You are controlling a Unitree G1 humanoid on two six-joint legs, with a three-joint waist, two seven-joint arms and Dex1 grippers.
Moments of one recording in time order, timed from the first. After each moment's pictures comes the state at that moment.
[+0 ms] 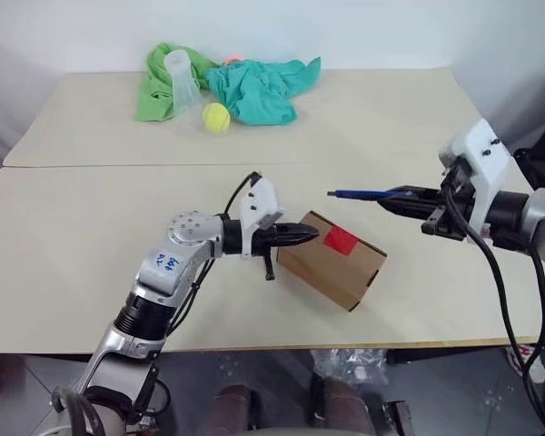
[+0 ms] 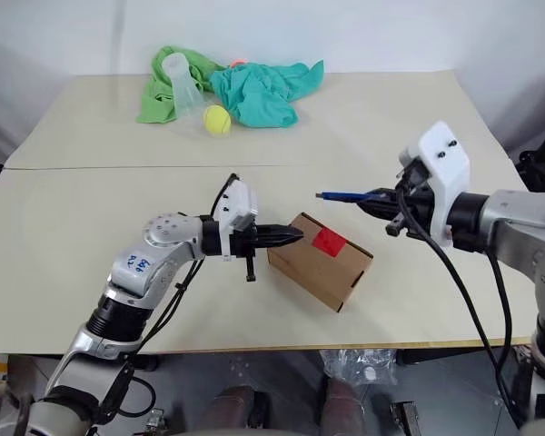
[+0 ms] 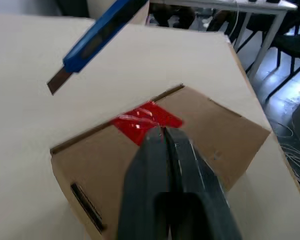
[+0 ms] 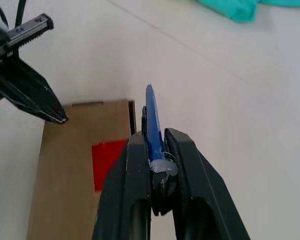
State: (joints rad) left arm -0.66 0.36 -0.26 -0.06 -0.31 0.52 -0.88; right arm -0.60 -0.90 -0.29 -0.58 0.75 1.33 0.65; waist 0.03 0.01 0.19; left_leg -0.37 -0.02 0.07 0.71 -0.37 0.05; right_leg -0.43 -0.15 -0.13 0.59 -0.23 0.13
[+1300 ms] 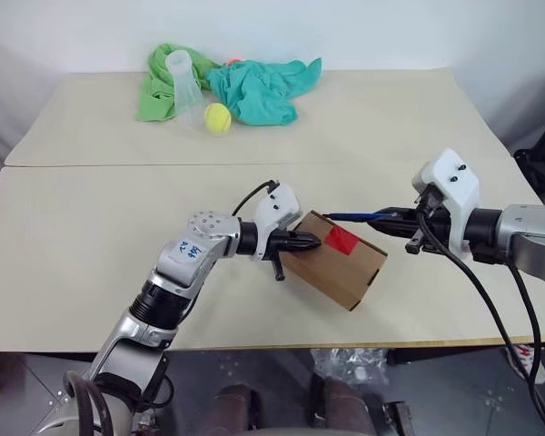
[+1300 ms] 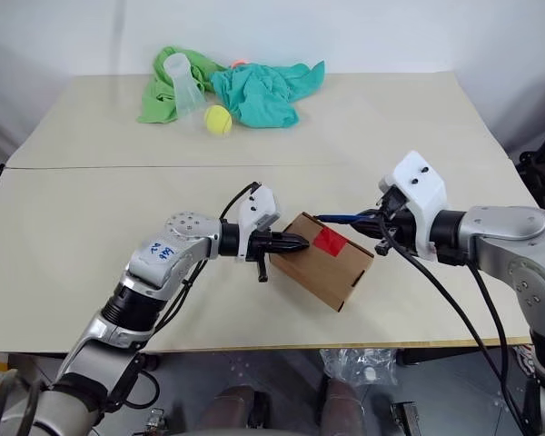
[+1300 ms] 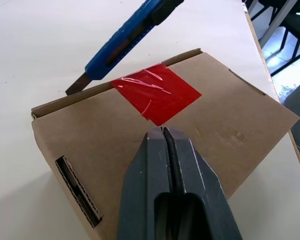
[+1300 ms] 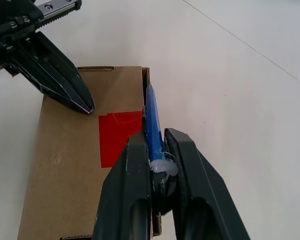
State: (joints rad) left arm -0.73 0.33 -0.29 0.00 -0.27 0.68 -0.86; right arm -0.56 -0.94 -0.16 -0.55 0.73 1.22 0.65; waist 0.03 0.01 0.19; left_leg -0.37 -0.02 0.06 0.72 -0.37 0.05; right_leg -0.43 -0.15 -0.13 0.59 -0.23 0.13
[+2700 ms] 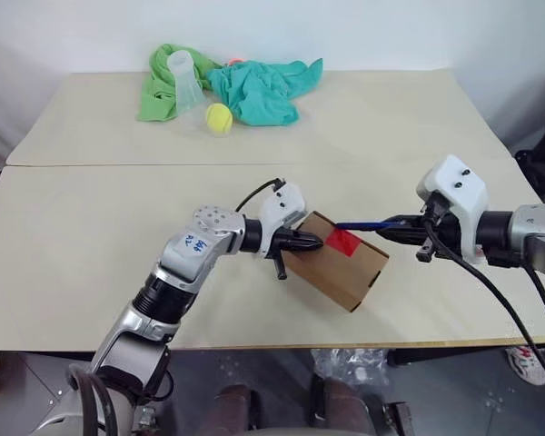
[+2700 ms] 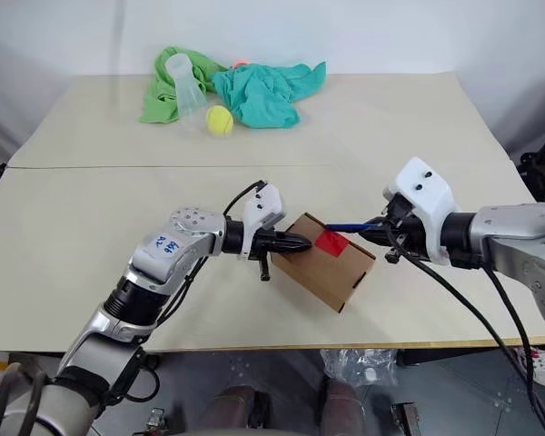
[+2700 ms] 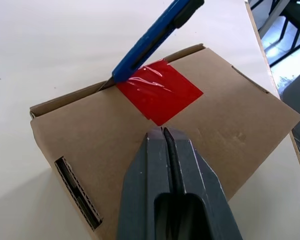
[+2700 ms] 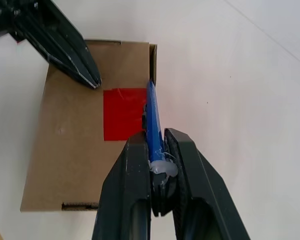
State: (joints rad) left arm -0.78 0.33 -0.32 0.00 -0.25 0.75 -0.86; right arm -0.55 -1.07 -0.12 -0.55 0.74 1.22 0.72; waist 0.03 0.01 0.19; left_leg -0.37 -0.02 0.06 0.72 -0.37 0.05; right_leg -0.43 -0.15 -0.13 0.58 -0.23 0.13
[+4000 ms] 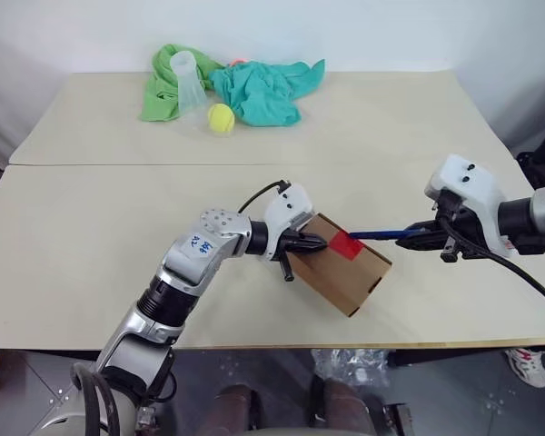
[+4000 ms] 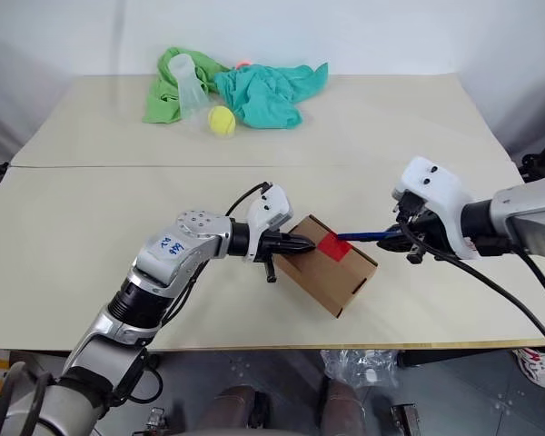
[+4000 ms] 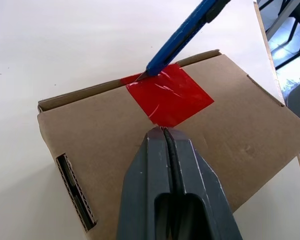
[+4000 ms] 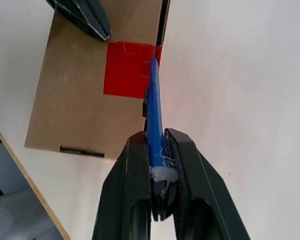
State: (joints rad) left arm -0.78 0.30 -0.33 -0.03 -0.25 0.81 -0.80; right arm -0.69 -1.27 0.04 -0.46 0.72 1.29 0.93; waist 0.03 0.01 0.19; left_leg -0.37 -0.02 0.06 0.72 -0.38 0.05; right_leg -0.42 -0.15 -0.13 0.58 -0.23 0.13
